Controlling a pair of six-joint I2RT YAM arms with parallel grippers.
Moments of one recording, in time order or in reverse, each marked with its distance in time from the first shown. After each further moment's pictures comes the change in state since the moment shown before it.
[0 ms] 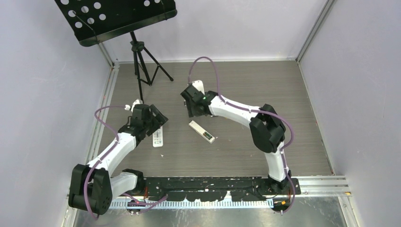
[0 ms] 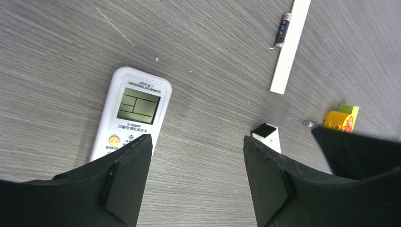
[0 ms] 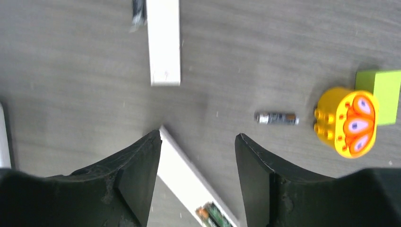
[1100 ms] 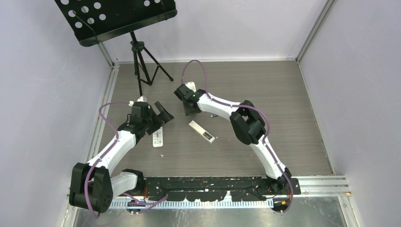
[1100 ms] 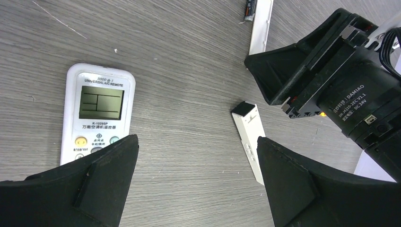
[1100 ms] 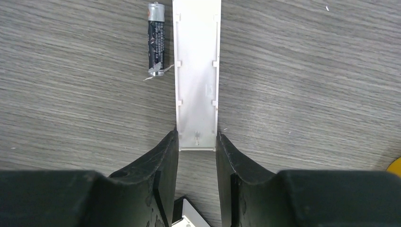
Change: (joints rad) left arm 0.013 0.014 0.040 0.000 0.163 0.065; right arm -0.065 0.342 0.312 -0.008 -0.070 0.012
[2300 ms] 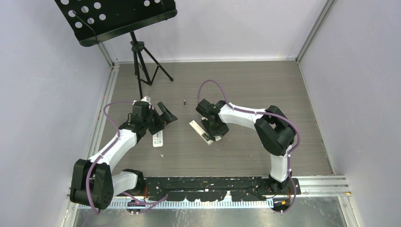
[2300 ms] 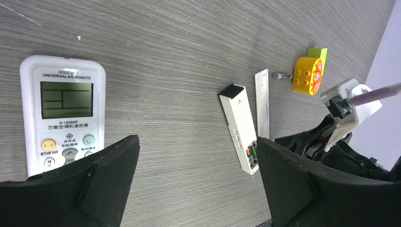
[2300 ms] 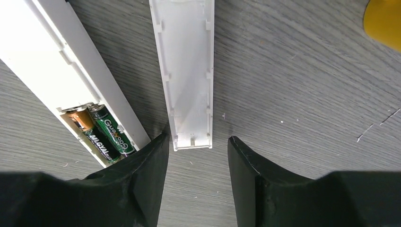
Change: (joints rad) left arm 0.000 0.034 0.000 0.028 0.120 0.014; right arm -0.010 -0.429 -0.623 -0.136 -0.187 -0.203
